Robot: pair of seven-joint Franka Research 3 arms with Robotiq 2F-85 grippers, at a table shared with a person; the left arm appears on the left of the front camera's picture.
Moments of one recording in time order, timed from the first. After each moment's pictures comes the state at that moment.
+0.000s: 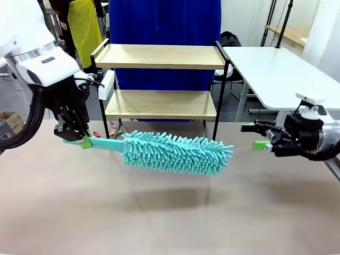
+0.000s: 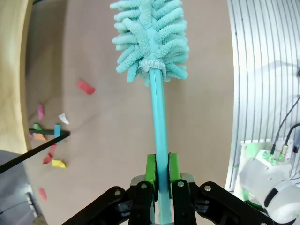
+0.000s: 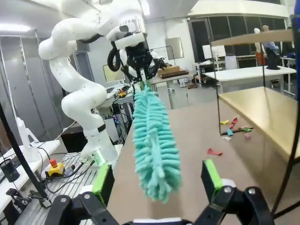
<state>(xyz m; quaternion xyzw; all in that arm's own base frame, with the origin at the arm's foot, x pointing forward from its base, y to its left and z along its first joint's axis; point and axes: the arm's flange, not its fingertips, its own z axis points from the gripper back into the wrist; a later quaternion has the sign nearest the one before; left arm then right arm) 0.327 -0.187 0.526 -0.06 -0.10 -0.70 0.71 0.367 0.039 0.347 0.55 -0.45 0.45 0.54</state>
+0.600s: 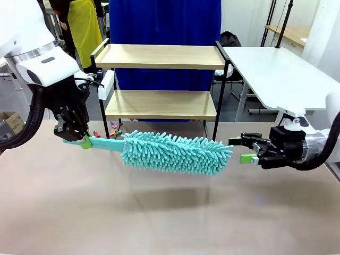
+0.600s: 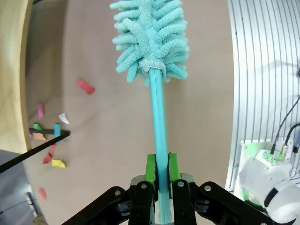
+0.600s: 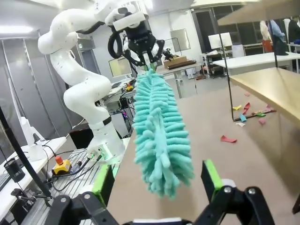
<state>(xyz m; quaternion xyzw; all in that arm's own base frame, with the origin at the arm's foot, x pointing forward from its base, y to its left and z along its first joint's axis) 0.327 -0.186 0.526 -0.06 -0.10 -0.70 0.71 0.366 0.069 0.314 0.57 -0.41 0.45 0.55</state>
